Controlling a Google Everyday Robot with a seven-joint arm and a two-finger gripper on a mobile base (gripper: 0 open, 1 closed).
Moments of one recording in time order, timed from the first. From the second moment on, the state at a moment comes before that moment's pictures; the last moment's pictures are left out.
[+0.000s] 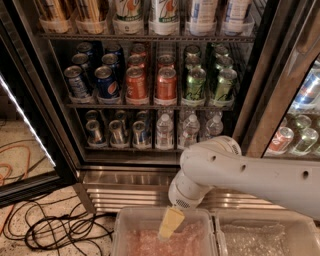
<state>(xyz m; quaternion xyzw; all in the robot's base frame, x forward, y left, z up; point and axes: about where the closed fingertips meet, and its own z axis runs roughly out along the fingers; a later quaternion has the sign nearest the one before) 0.429 -0.042 0.623 -0.56 0.82 0.10 0.11</state>
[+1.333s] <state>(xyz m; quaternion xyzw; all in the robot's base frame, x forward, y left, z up) 0.512 0.032 0.608 -0.42 0.88 0.14 0.18</state>
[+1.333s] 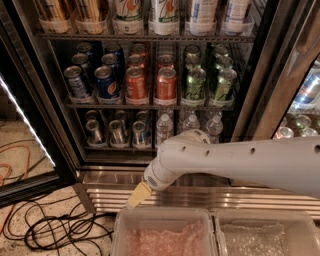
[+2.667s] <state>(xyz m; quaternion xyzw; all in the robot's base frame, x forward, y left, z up) 0.550 0.105 0.567 -0.32 0.91 0.19 0.18</state>
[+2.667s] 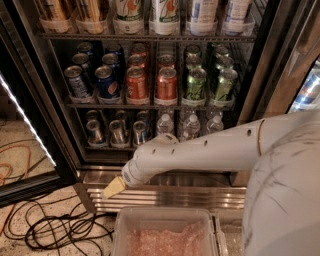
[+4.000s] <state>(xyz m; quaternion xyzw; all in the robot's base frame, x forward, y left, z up) 0.594 0.156 0.580 -0.29 0.90 0.19 0.25</state>
